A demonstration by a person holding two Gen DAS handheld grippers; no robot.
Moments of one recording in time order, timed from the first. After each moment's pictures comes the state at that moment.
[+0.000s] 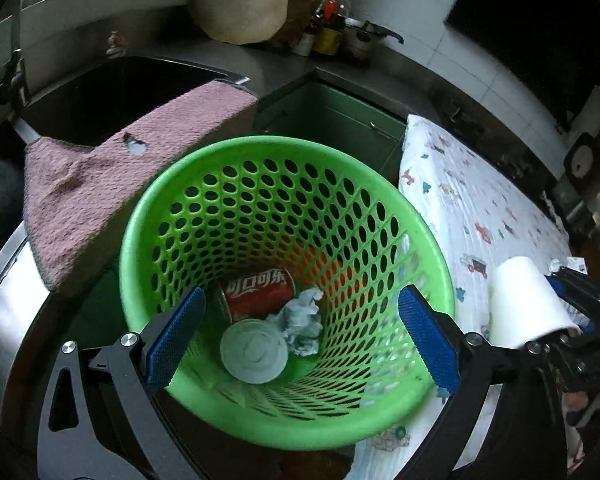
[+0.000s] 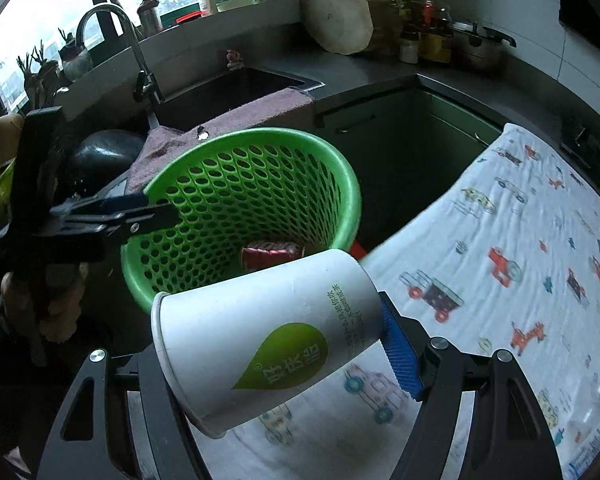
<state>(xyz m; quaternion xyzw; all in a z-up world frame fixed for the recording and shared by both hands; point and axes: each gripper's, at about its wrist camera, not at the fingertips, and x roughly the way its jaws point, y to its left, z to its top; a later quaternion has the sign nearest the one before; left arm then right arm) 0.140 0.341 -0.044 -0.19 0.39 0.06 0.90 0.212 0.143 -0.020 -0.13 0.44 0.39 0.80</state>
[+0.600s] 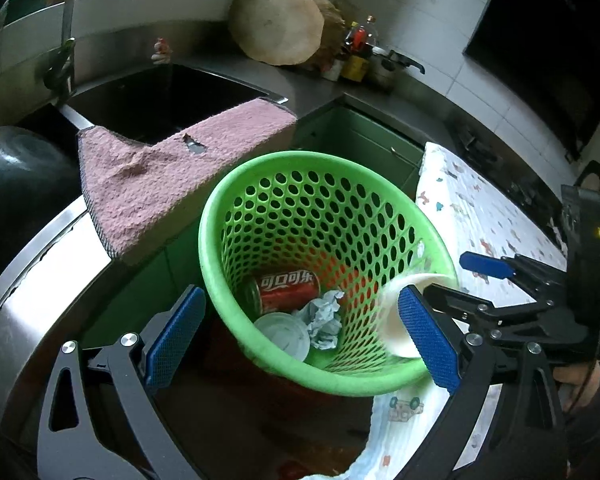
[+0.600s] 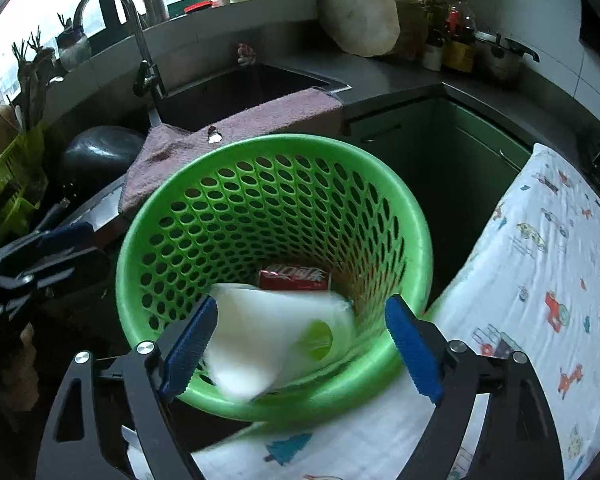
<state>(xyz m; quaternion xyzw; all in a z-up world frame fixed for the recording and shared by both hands) 0.087 0.360 -0.030 -0.21 0.36 0.10 0.90 0.214 0.219 -0.042 -0.15 0.43 0.39 0.80</state>
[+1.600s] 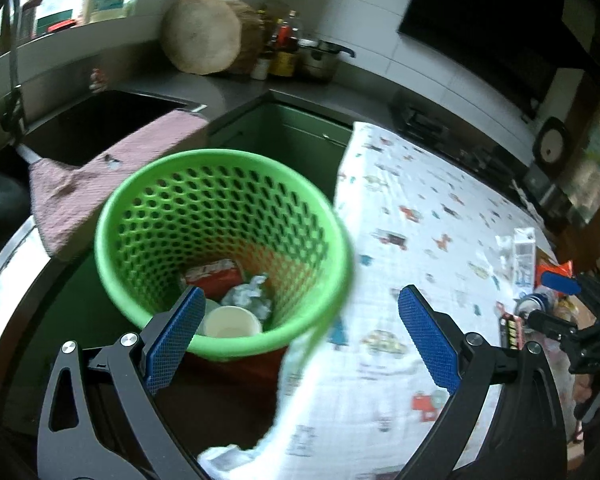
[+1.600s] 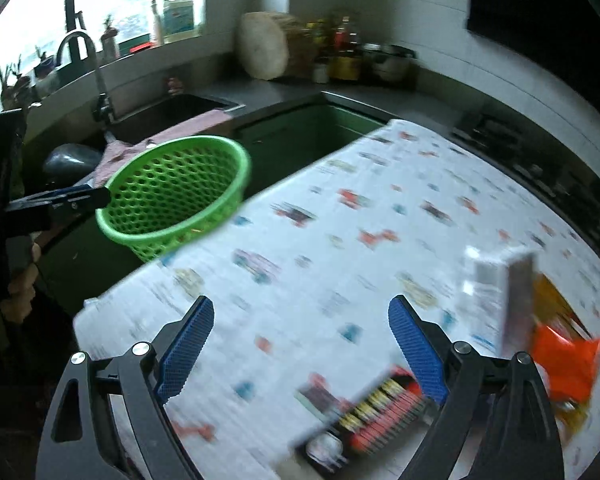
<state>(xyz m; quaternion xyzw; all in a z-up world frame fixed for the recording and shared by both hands) 0.085 0.245 0.000 -0.15 0.36 0.02 0.92 0.133 -0.016 0.019 -0.14 0.39 0.27 0.87</state>
